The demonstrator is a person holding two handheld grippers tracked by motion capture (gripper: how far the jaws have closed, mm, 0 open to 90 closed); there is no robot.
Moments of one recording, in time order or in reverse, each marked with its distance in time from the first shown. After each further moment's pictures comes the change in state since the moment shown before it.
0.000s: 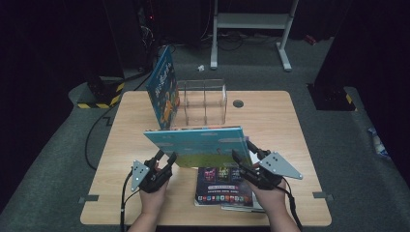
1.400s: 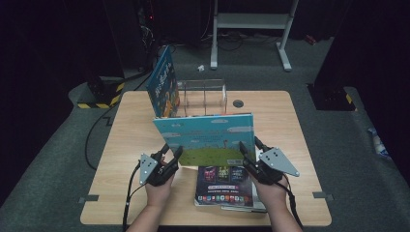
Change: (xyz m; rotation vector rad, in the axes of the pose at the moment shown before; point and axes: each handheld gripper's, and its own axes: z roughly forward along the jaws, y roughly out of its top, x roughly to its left) left arm -0.008 0.008 0.024 0.000 -0.005 0.053; right arm -0.006 -0.002 0.006 0.040 -0.194 -0.027
